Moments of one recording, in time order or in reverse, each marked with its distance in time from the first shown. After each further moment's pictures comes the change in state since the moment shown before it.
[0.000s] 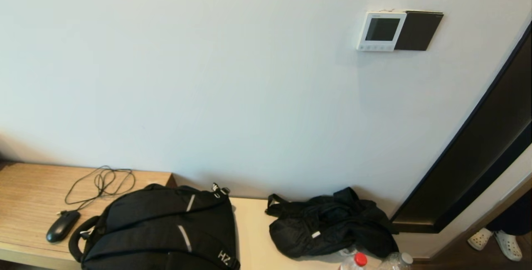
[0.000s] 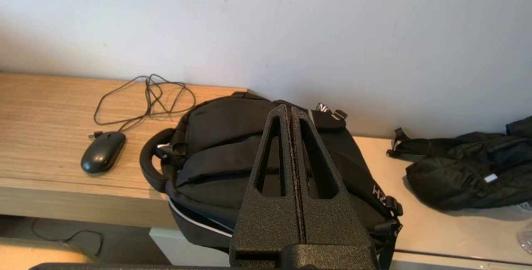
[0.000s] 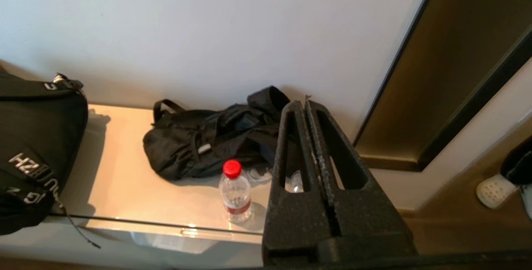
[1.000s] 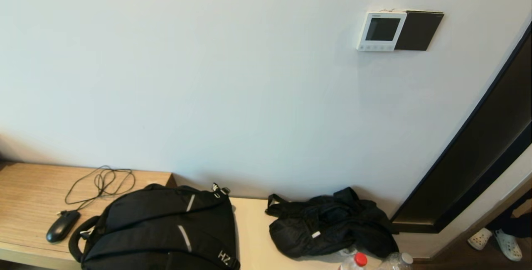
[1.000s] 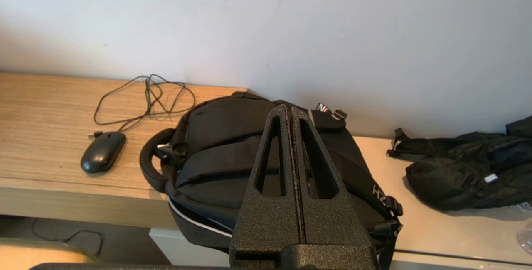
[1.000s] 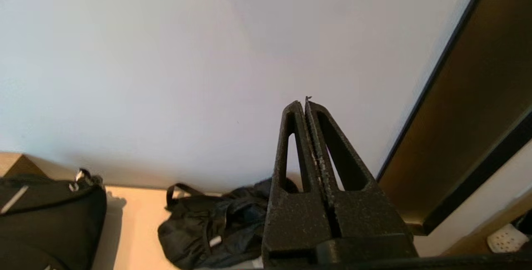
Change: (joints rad) left arm 0.000 0.000 0.000 0.000 0.000 0.000; right arm -0.016 0.718 -0.499 -0.289 0.009 0.043
